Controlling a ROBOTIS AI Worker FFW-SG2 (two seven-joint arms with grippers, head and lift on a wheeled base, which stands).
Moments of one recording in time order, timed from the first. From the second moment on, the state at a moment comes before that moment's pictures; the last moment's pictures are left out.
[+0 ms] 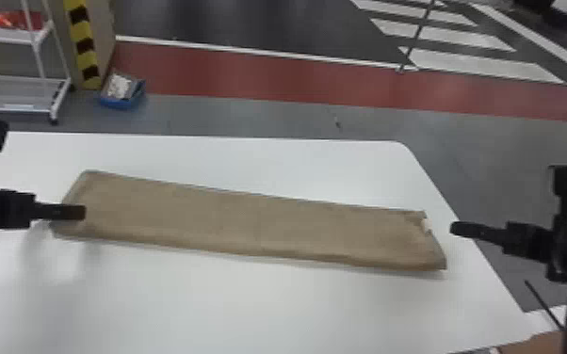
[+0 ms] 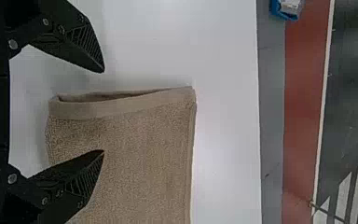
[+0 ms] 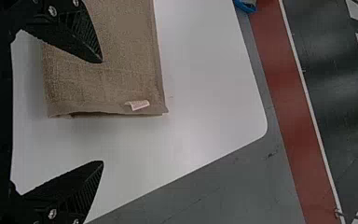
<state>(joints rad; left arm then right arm) -0.39 0.26 -0.02 -1.45 0.00 1.13 -0.57 -0.17 -0.27 -0.59 -1.84 0.54 1.34 1.07</state>
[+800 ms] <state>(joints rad) -0.39 0.27 0.01 -1.43 0.03 1.12 -0.60 -0.16 -0.26 -0.62 -1.83 0.53 1.32 1.06</state>
